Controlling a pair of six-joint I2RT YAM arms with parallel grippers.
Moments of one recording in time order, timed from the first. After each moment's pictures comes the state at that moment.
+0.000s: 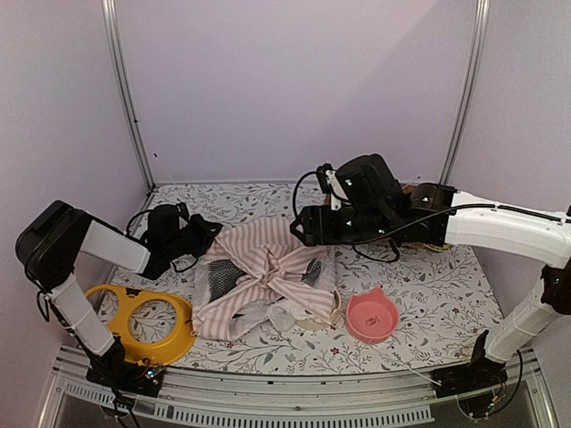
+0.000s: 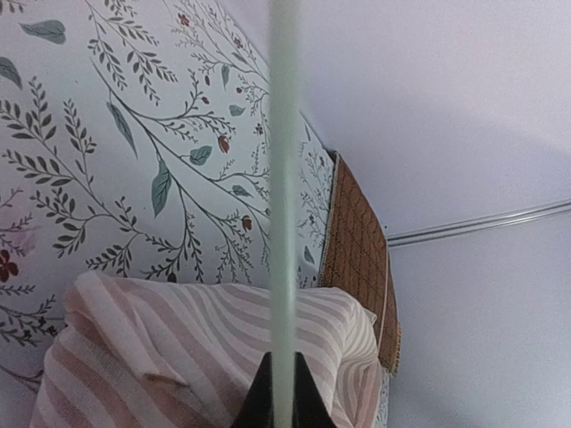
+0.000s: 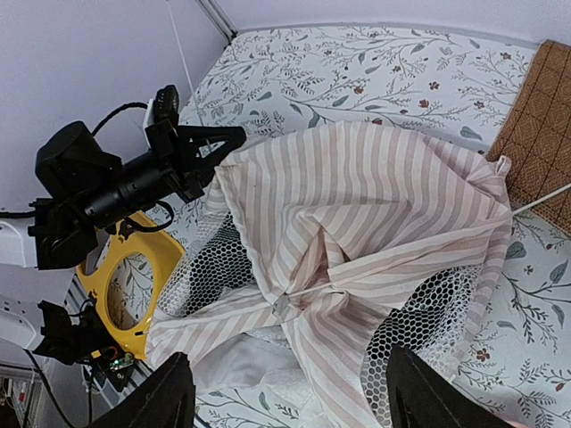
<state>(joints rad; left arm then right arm) -0.38 1.70 0.63 0.73 0.16 -1.13 1.03 1.50 1.34 -0.44 0.17 0.65</state>
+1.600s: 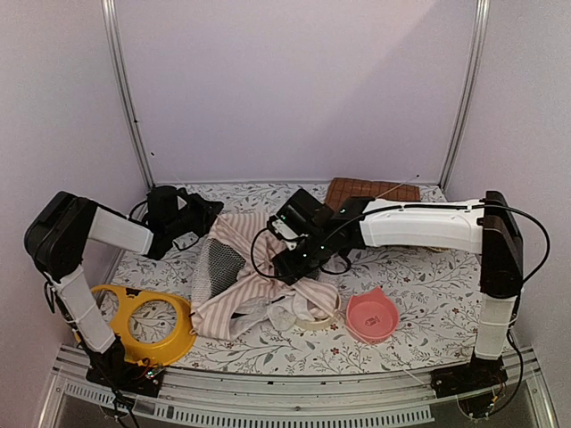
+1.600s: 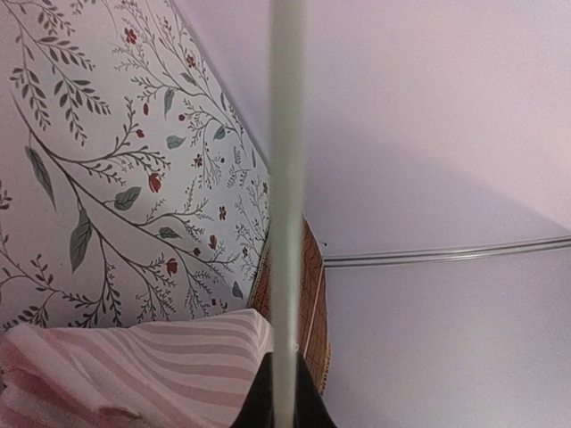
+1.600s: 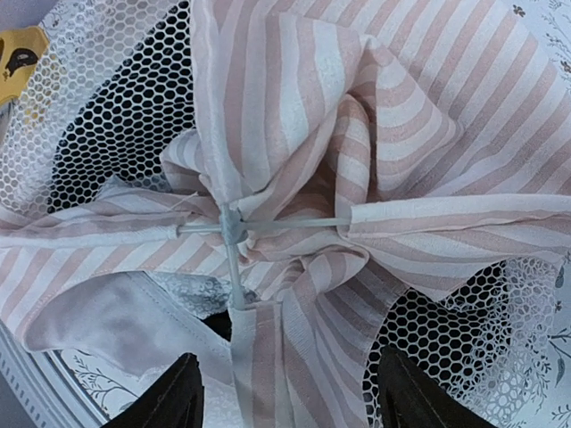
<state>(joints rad) -0.32 1.77 0.79 0.75 0.25 -1.32 1.03 1.94 1.57 -0.62 0.05 0.30</state>
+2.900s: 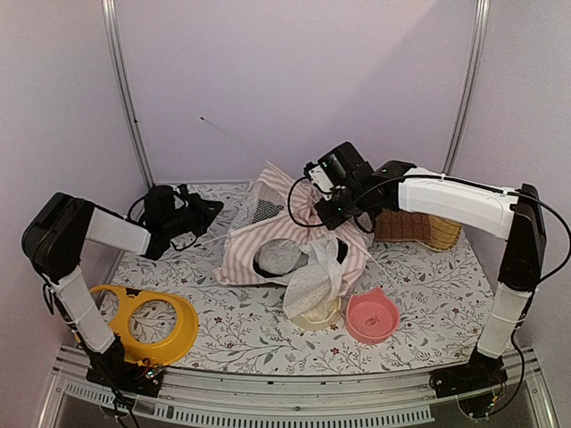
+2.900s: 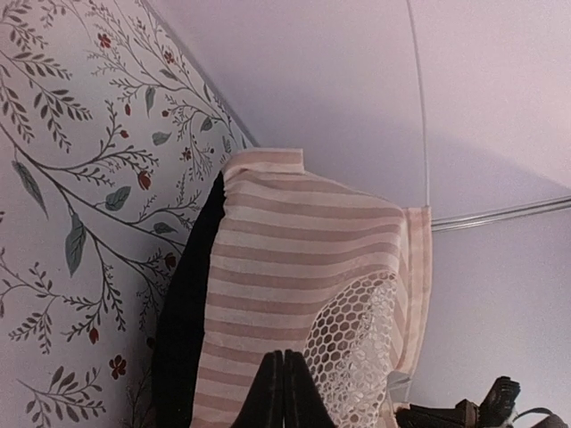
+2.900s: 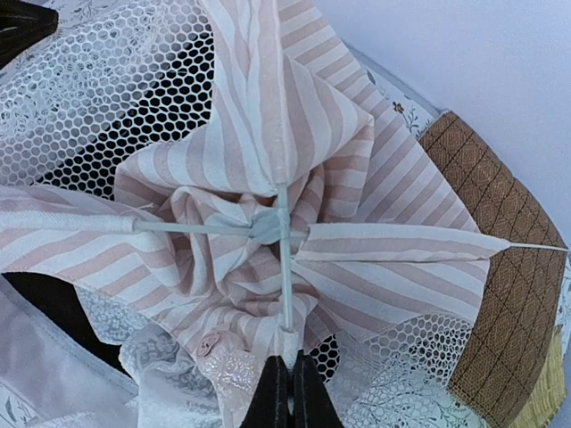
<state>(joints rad) -0.31 1.76 0.77 0.76 0.32 -1.22 0.83 1.82 1.59 -0.62 0.32 0.04</state>
